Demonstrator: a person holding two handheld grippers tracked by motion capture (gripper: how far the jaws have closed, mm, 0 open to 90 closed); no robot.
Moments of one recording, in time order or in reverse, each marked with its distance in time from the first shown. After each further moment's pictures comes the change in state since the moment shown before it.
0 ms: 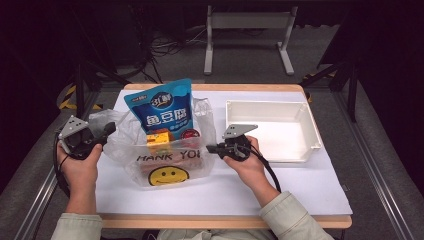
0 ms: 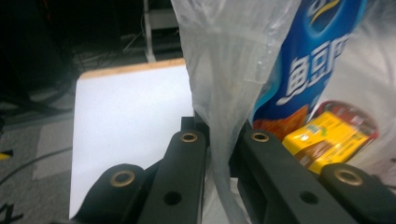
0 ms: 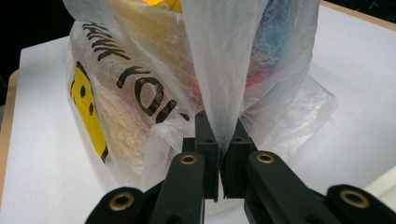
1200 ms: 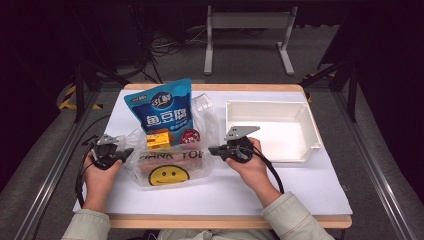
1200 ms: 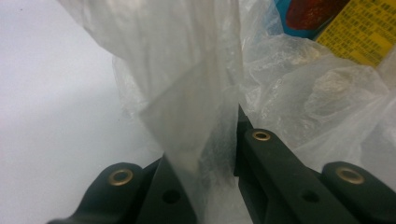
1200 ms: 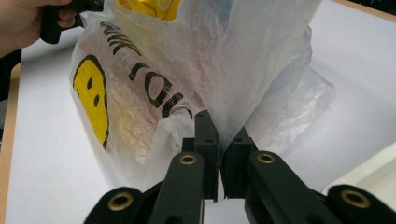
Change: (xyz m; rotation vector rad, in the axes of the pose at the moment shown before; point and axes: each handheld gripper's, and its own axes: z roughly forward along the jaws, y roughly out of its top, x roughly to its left) left arm 0.004 -0.068 0.062 0.347 -0.072 0.003; right arm 0.001 -0.004 -0.007 0.013 0.001 0.003
